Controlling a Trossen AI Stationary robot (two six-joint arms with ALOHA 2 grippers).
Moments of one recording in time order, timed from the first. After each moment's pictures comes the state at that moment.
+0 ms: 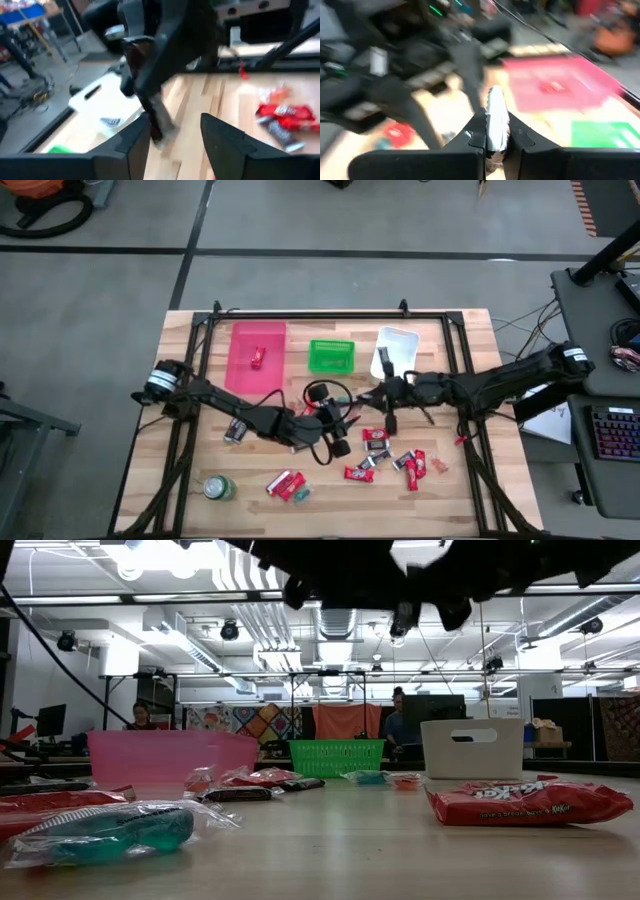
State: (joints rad) left arm -0.30 1.86 1.20 0.34 -0.71 -0.01; right arm 0.12 1.13 0.56 0.34 0.17 0.10
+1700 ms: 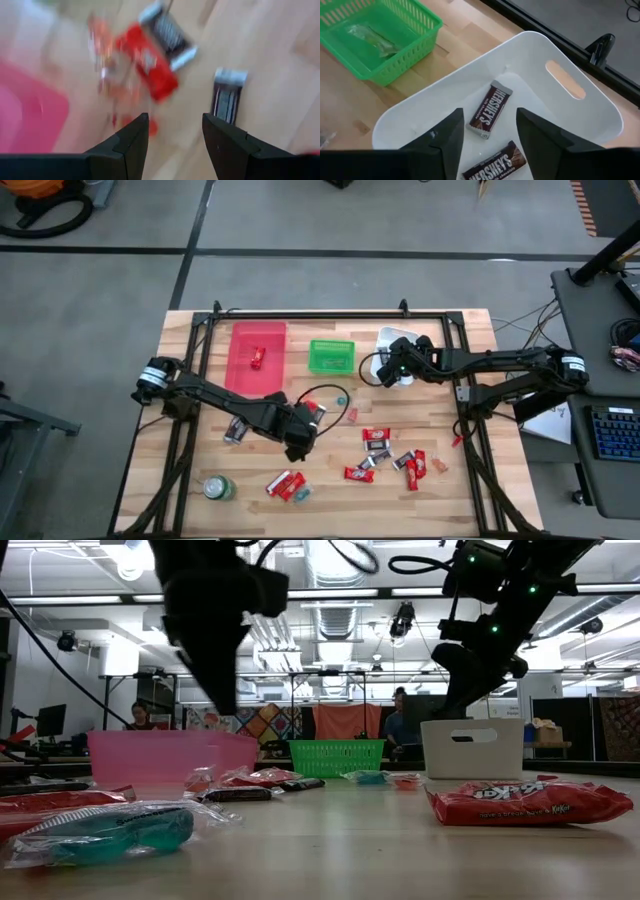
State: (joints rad) left arm -0.31 1.80 1.33 -0.94 -0.31 -0.73; right arm -0.22 1.21 0.70 -0.46 0.52 0.47
